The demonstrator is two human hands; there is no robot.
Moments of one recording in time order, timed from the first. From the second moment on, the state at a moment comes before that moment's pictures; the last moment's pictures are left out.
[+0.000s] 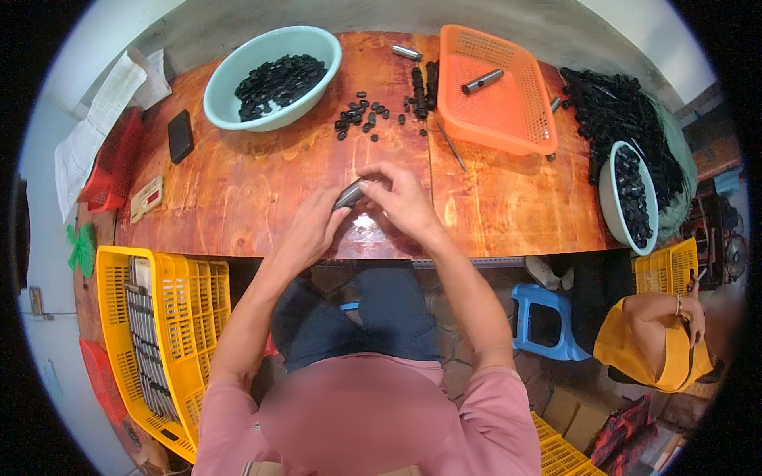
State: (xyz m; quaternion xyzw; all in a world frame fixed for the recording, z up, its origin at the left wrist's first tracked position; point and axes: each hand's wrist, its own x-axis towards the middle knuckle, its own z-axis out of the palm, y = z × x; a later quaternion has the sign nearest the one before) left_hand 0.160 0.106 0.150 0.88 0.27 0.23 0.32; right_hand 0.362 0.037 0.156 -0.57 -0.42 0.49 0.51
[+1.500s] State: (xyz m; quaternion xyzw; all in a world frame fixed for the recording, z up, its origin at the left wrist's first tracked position) left_hand 0.180 0.140 0.091 0.92 0.20 0.34 0.06; right_hand 0.361 0.129 0.090 -0.69 -0.61 0.11 0.37
